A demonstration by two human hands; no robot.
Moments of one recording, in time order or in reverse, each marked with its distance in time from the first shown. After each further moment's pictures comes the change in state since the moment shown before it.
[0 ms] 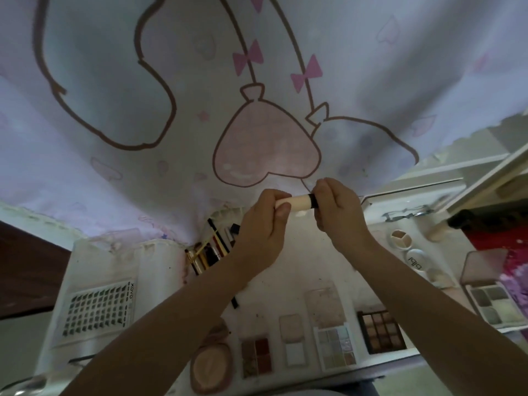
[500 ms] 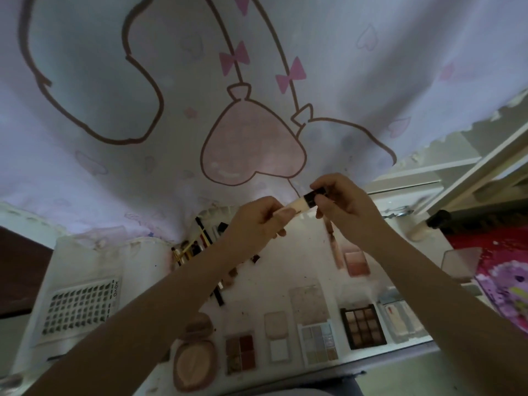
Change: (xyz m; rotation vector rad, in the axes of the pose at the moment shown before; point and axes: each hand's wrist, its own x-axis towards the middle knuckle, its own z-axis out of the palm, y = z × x) left_hand 0.007 0.018 -0.003 -0.021 -0.318 -0.360; right_hand -0.008 0.003 -0.051 -0.012 -0.284 -0.154
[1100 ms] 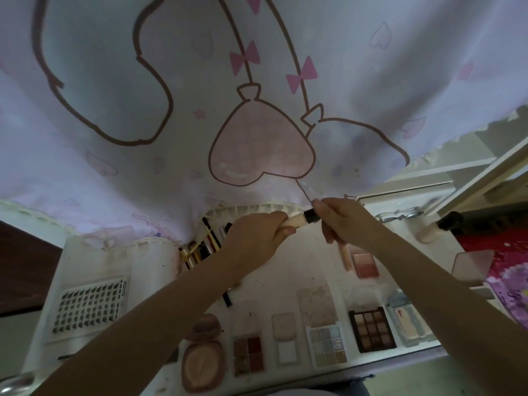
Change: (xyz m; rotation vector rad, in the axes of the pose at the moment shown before) left_hand 0.001 -0.022 -0.005 0.624 -0.089 0.148; right_hand 0.013 0.010 0.008 -0.334 -0.236 0.231
